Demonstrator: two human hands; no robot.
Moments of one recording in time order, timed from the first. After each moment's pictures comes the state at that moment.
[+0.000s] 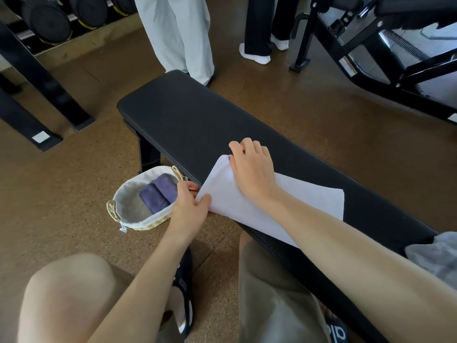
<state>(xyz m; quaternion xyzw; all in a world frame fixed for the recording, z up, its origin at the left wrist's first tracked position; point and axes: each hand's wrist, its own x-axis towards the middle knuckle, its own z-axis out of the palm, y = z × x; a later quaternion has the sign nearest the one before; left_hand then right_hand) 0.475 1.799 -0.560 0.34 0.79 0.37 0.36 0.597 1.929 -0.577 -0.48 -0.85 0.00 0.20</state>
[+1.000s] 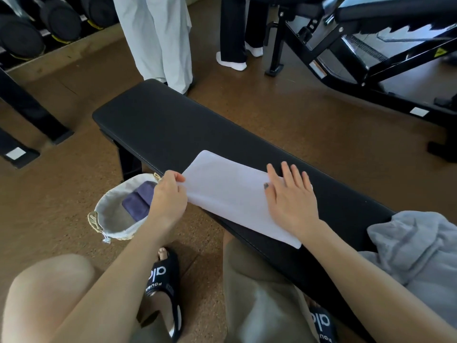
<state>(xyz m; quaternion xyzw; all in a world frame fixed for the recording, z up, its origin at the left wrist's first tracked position) 0.470 1.824 -0.558 0.48 0.82 0.25 0.19 0.744 1.877 -0.584 -0.61 -0.79 0.08 0.02</state>
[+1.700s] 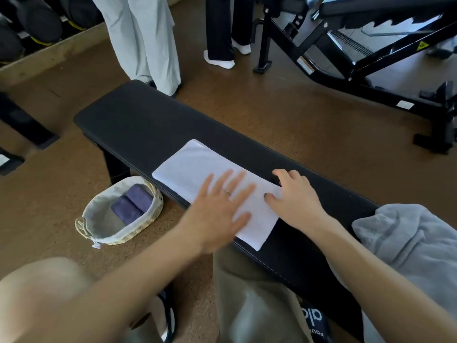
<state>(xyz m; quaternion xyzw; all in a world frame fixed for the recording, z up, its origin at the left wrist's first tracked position) 0.571 1.818 -0.531 0.82 0.57 -0.03 0.10 0.773 1.875 -0.542 -0.64 -0.73 0.23 0.03</state>
